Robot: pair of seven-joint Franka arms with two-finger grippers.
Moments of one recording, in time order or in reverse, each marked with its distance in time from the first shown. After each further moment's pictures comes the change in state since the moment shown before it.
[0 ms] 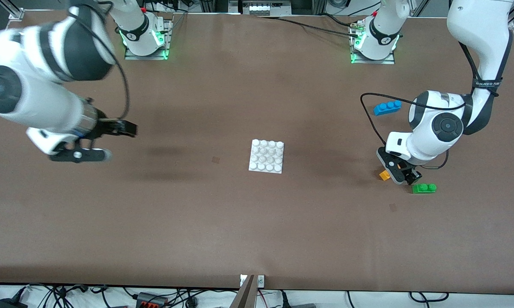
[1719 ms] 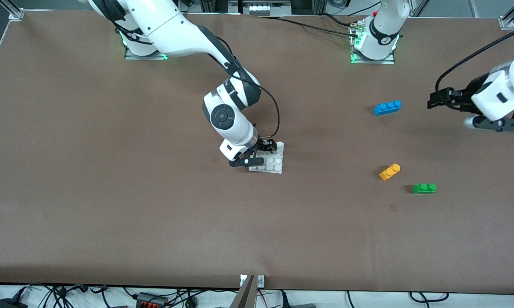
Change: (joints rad) left arm 0.070 -0.335 0.003 0.342 -0.271 -0.930 -0.757; right arm 0.133 0.532 0.518 -0.038 0.173 0.952 0.426
